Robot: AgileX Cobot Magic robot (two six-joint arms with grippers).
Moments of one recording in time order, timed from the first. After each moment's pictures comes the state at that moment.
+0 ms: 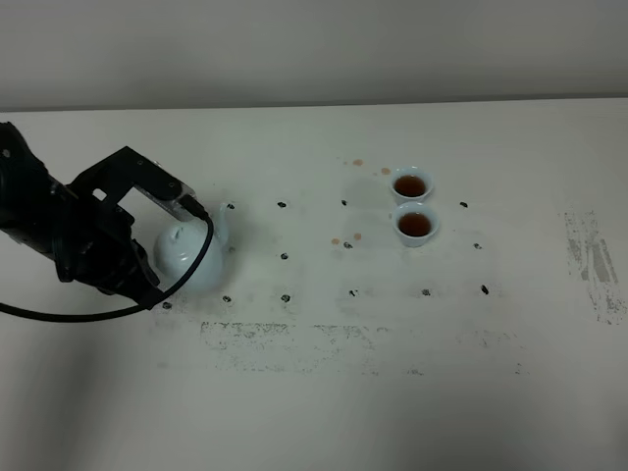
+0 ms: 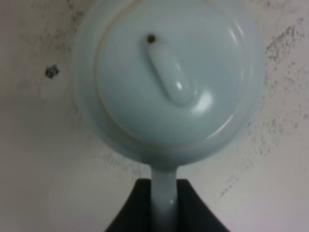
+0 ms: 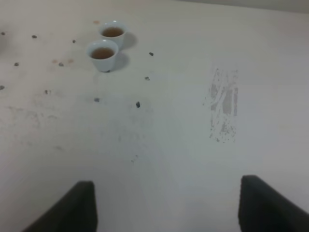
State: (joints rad) left arm -0.18 1.73 -1.03 -0.39 0.64 0.82; right arm 0.10 -0.01 -0.52 0.07 1.11 -0.10
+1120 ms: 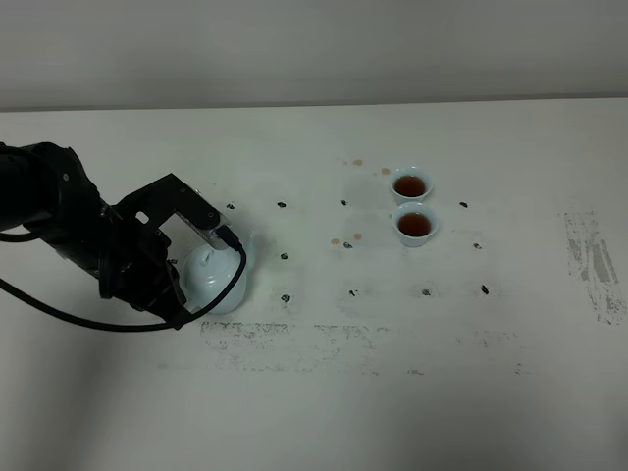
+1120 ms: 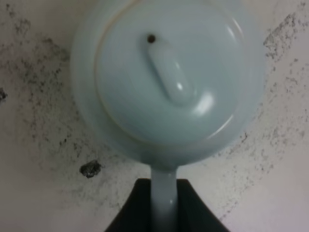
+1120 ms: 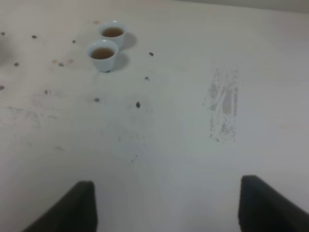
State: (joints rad) left arm -0.24 1.83 -1.04 -0.38 0.59 0.84; right arm 0.10 -0.01 -0.52 0.07 1.11 -0.10
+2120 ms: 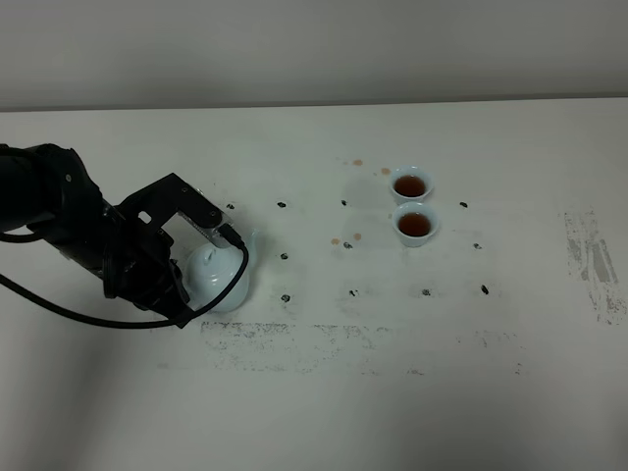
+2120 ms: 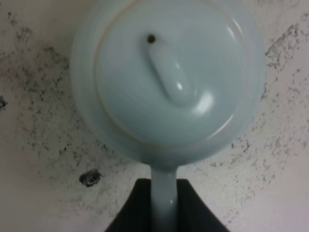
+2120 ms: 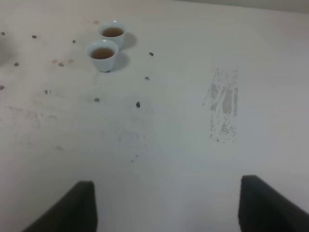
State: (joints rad) left arm -0.24 1.84 -1.04 -0.39 0.57 0.85; right arm 0.10 -0.01 -0.52 0.07 1.11 -0.10
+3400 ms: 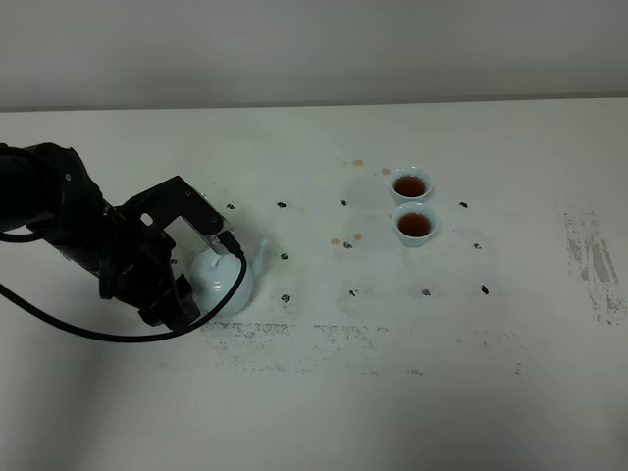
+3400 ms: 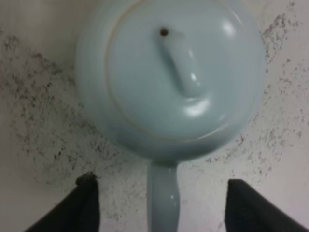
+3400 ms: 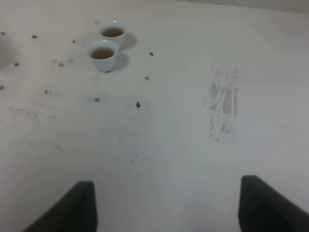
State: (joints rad) left arm -0.24 1.84 -1.04 -0.40 0.59 0.91; right arm 0.10 -0.01 -0.52 0.07 1.11 -0.10
